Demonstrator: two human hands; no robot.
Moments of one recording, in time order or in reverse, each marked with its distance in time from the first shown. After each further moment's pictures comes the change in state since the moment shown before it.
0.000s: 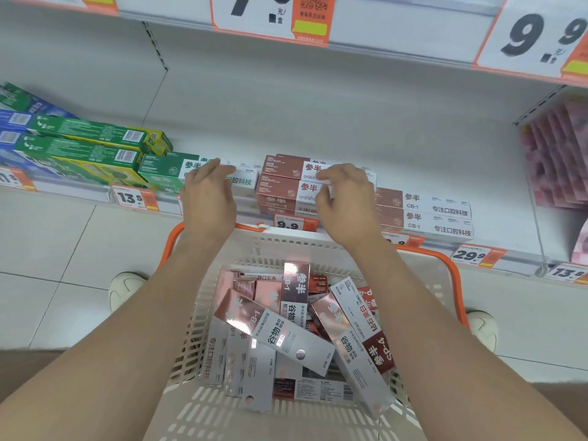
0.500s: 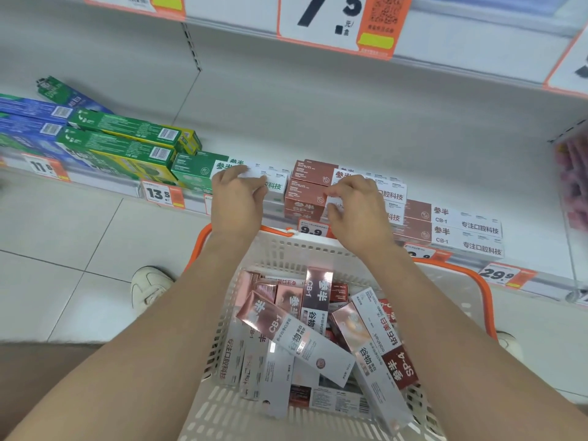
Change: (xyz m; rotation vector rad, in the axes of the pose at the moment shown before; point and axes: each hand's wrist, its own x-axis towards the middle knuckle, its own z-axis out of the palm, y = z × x) left_hand 0.001 -0.007 -0.003 -0.061 -0.034 -0.031; right_hand 0.011 -0.013 0.024 -0.130 -0.108 -0.076
